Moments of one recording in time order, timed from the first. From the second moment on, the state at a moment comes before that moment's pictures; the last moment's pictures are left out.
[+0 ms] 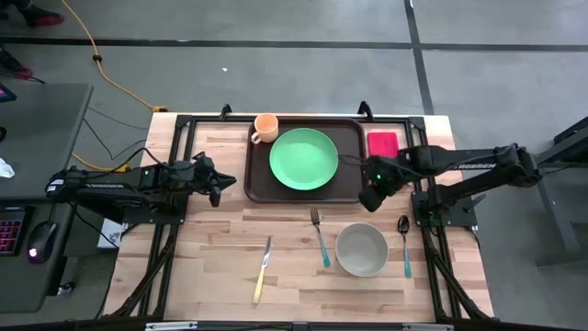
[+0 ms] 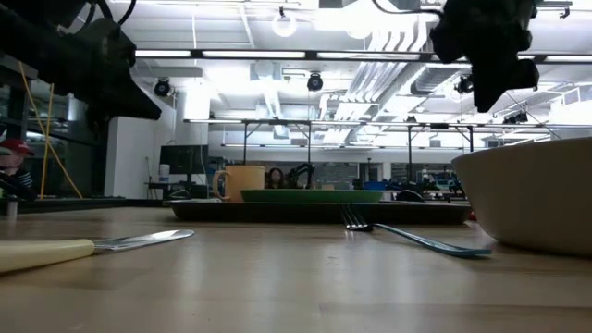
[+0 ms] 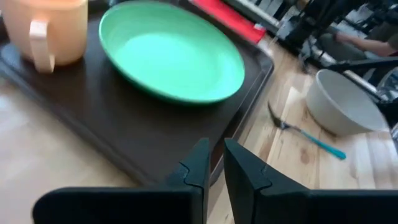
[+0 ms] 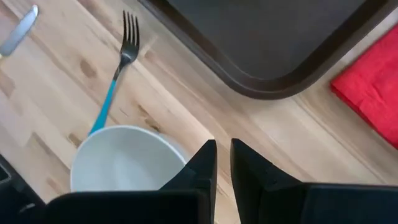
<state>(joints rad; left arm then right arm) 0.06 0.42 0.30 -0.29 -0.23 -0.53 -0.02 1.14 0.99 -1.06 -0.05 0.85</state>
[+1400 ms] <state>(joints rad) 0.06 0.42 0.30 -0.26 -0.27 -0.50 0.26 1.25 0.98 -1.07 -0.04 1.04</state>
